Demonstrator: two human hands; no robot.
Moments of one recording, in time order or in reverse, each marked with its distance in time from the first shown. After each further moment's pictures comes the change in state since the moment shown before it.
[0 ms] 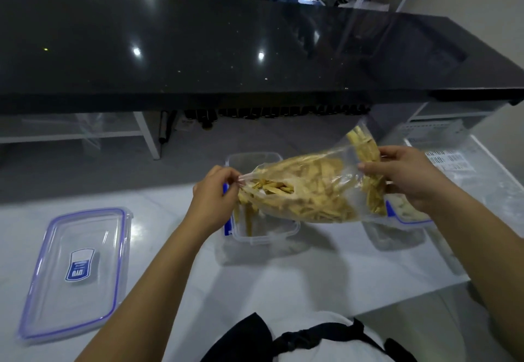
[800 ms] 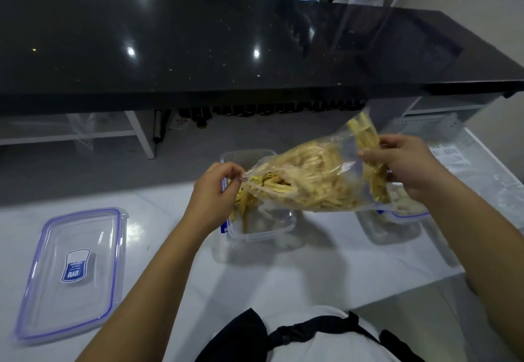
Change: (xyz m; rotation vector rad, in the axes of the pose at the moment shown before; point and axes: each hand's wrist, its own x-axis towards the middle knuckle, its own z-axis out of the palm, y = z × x) left_hand 0.000 0.008 0.005 -0.074 0.005 0.078; right_hand -0.005 -0.008 -0.004 0.034 0.061 -0.057
